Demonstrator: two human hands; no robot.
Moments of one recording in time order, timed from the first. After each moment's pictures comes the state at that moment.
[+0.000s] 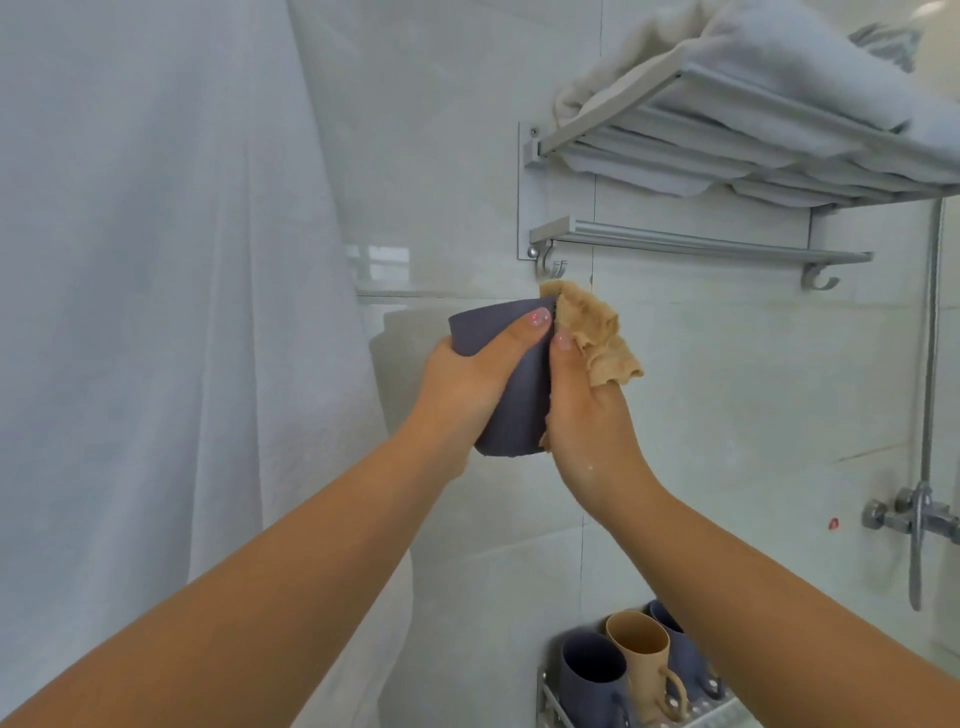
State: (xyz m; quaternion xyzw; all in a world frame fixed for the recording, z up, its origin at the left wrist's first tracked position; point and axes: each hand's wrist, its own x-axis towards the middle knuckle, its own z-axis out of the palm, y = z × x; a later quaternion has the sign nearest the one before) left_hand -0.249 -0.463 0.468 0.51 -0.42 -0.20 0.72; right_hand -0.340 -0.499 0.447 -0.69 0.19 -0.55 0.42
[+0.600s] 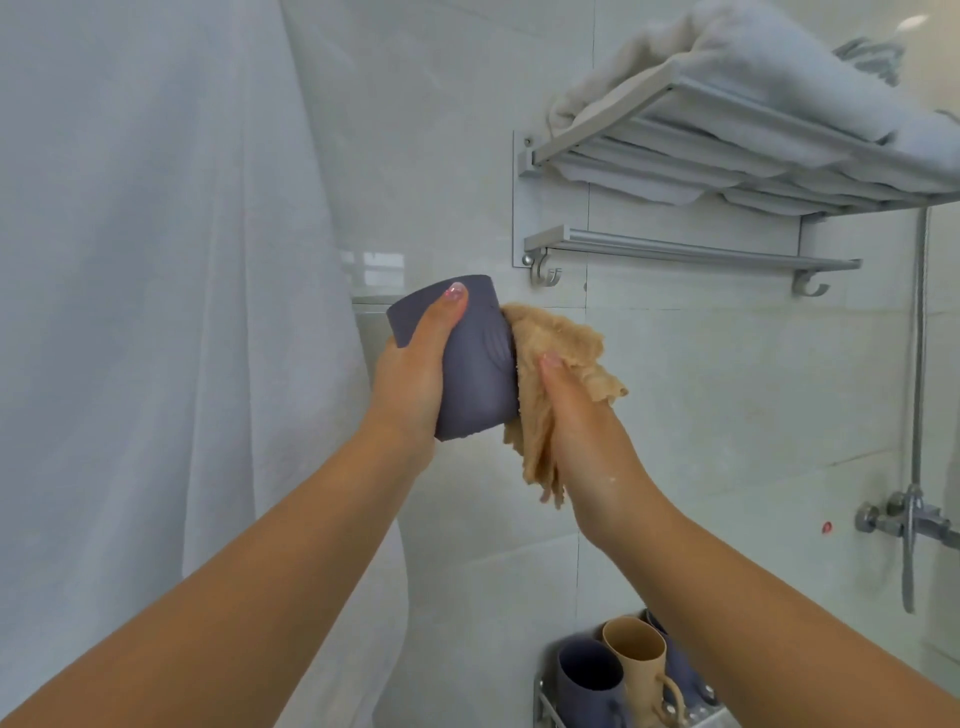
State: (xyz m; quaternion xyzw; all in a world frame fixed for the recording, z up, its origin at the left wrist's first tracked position) left_hand -0.228 -0.453 0.475 0.41 -0.40 -0.22 0.79; right_hand -0.354 -0.487 0.452 -0.67 0.23 -0.46 0.53
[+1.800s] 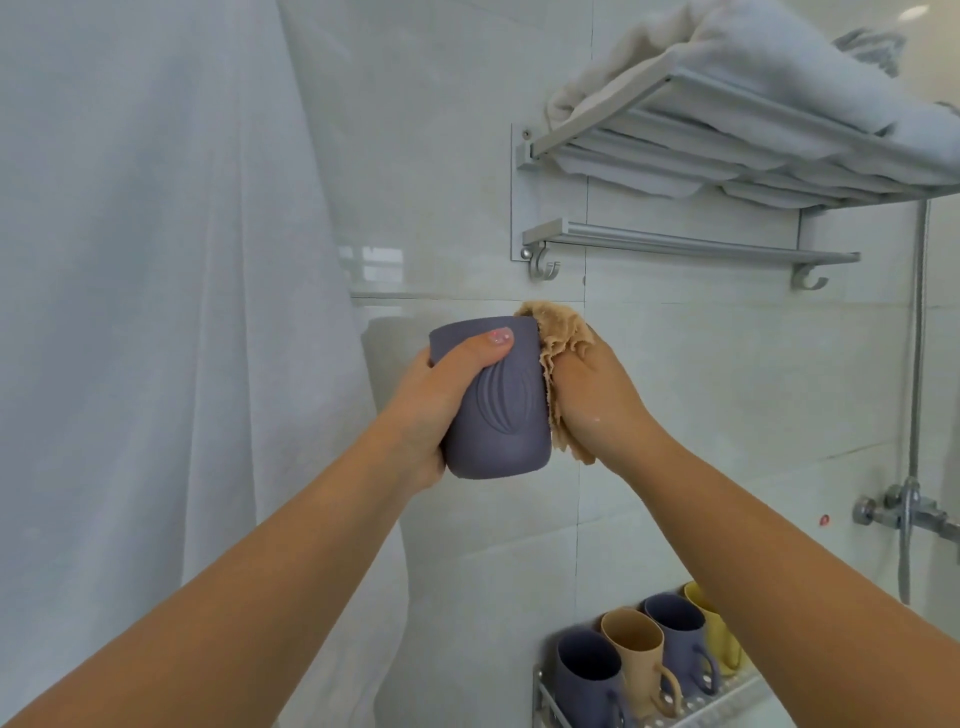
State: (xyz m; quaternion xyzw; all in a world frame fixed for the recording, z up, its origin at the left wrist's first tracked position) left_hand -0.235 -0.446 0.462 0.41 -0.49 -0.31 0.70; right_hand -0.346 -0.522 0.471 -0.78 0.17 -0.51 0.32
